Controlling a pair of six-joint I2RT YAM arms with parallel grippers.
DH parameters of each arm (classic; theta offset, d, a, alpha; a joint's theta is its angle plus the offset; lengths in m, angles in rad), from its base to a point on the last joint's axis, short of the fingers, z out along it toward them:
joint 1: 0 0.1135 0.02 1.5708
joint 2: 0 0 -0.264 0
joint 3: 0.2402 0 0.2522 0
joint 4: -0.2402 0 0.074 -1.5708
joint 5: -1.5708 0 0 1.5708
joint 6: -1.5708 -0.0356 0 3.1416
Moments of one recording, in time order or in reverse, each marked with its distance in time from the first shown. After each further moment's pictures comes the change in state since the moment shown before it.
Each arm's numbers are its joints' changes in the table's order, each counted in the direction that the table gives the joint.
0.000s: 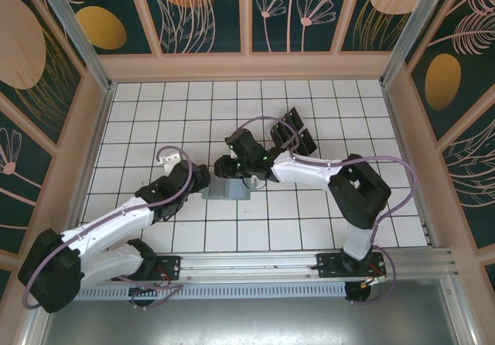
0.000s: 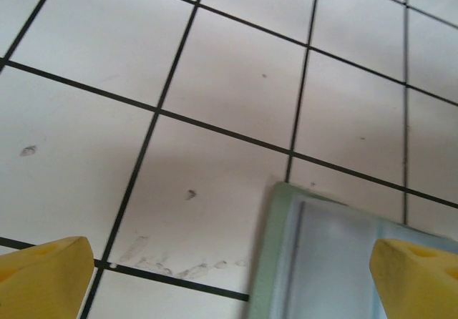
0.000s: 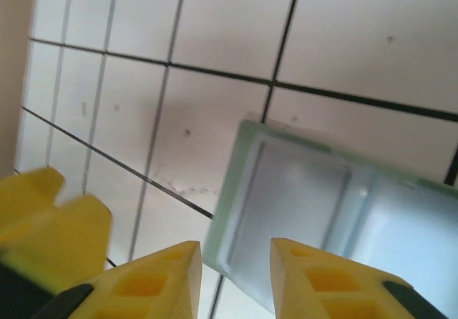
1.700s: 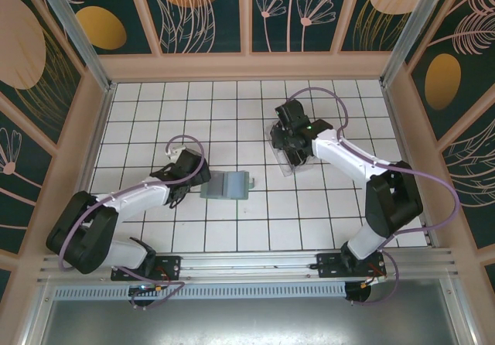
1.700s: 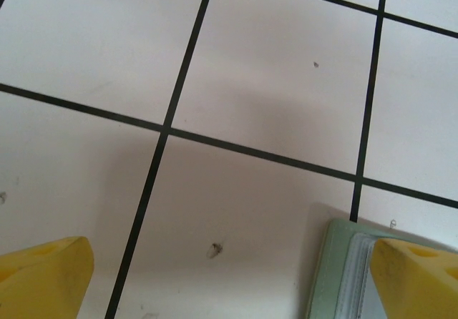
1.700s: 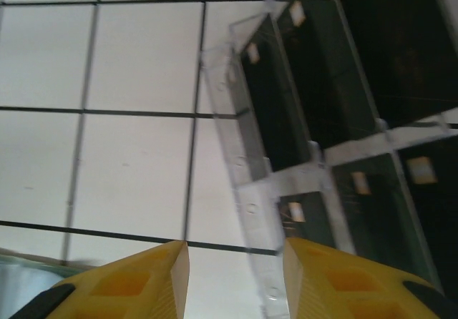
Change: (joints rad) left arm 0.120 -0.299 0.074 0.121 -0.074 -0.147; right arm -0.343 0.188 0.063 -0.420 -0.369 0.369
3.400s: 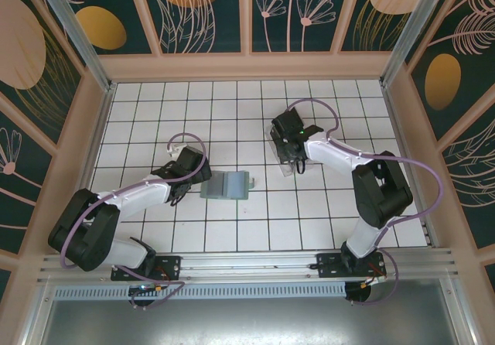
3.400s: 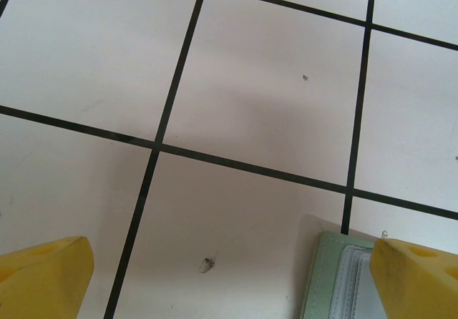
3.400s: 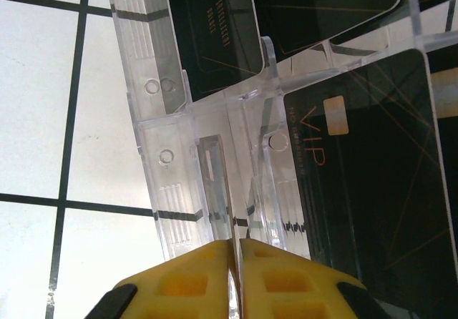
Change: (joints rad) left arm 0.004 -0.012 0.014 0.012 0.000 -0.024; right arm 0.001 -0.096 -0.063 -0.040 -0.076 0.101
